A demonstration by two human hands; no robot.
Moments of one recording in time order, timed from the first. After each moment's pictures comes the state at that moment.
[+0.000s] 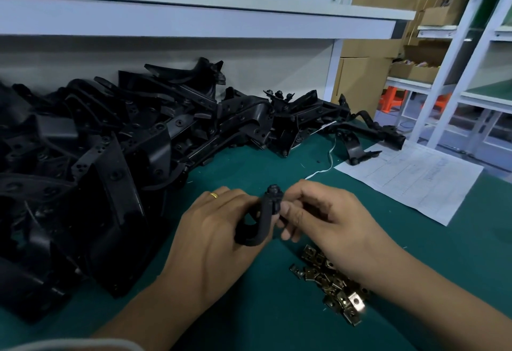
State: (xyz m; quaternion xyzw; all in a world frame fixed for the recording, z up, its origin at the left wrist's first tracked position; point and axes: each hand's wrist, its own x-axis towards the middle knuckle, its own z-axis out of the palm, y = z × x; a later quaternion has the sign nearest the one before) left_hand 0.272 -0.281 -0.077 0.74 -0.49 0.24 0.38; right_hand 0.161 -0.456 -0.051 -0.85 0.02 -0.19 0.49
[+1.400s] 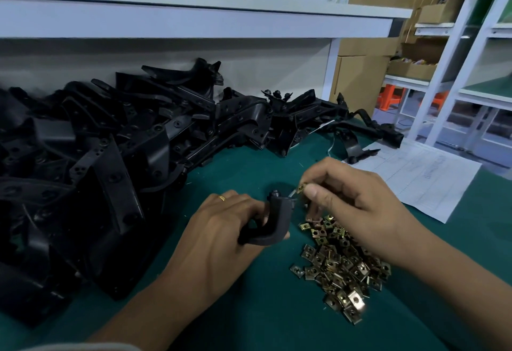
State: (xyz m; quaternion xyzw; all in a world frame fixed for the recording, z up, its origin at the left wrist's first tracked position) left_hand 0.277 -0.283 -0.080 0.77 -0.51 0.16 0.35; right_hand 0.154 -0.493 -0.038 -0.88 -0.06 -0.24 0.40
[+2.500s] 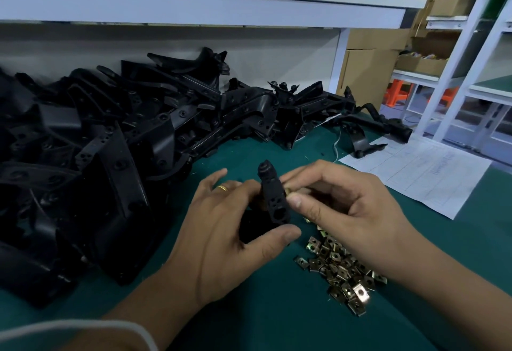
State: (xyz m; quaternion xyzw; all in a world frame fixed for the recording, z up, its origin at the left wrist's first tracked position) left_hand 0.262 -0.276 -0.067 0.75 -0.51 0.15 0.39; right_hand 0.155 -0.459 -0.042 -0.82 -0.11 -0.24 0.50
